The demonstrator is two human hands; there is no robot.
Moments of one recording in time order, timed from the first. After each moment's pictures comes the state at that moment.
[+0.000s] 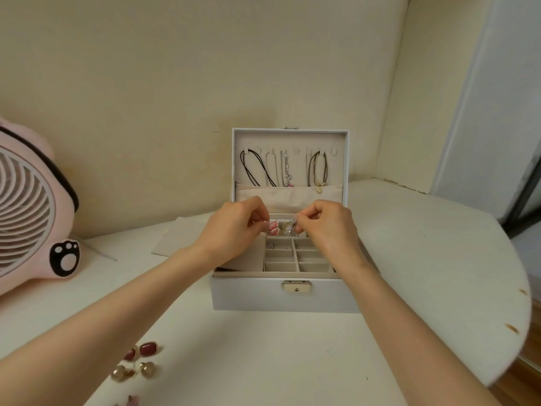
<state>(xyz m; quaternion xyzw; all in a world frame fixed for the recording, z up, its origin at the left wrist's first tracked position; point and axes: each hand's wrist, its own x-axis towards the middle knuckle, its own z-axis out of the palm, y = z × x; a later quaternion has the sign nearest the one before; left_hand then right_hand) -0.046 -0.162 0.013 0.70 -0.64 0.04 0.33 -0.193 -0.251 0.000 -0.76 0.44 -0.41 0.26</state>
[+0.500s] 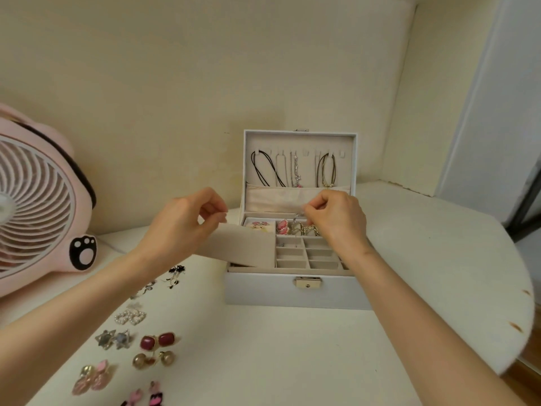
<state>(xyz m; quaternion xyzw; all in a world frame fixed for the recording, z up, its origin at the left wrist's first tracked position) -0.007 -0.091 0.029 0.71 -0.59 0.08 0.37 -0.187 -0.244 0.018 -0.78 0.46 -0.40 0.16</state>
